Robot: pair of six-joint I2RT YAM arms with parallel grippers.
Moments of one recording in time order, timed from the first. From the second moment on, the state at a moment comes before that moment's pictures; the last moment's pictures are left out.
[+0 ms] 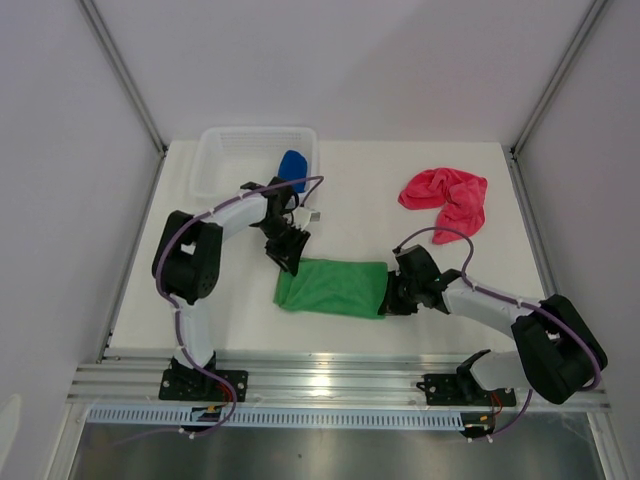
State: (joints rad) left arm -0.40 1.98 1.42 -0.95 0.43 0.23; right arm 0.58 1.33 0.56 -0.28 -0.21 0.64
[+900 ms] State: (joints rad) left arm -0.42 2.04 1.47 -0.92 0.41 0.18; right arm 0.58 1.30 0.55 -0.29 -0.20 0.64
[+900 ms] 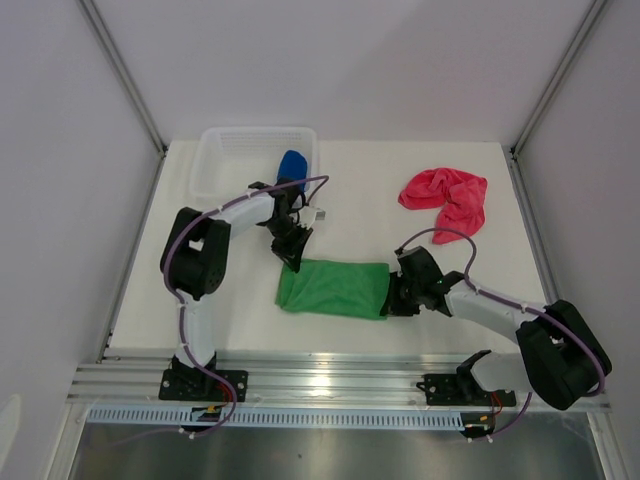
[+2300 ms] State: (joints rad) left arm -0.37 1.98 1.57 -1.07 0.36 0.28; right arm 0.52 1.27 0.59 -0.38 -0.21 0.59
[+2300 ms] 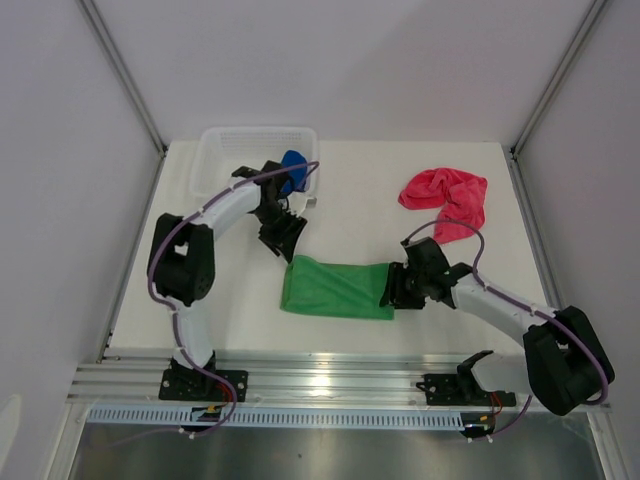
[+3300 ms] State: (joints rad) left arm -0.49 1.88 1.17 -0.91 0.53 0.17; right arm 0.33 1.60 0.75 -0.06 -0.32 0.46
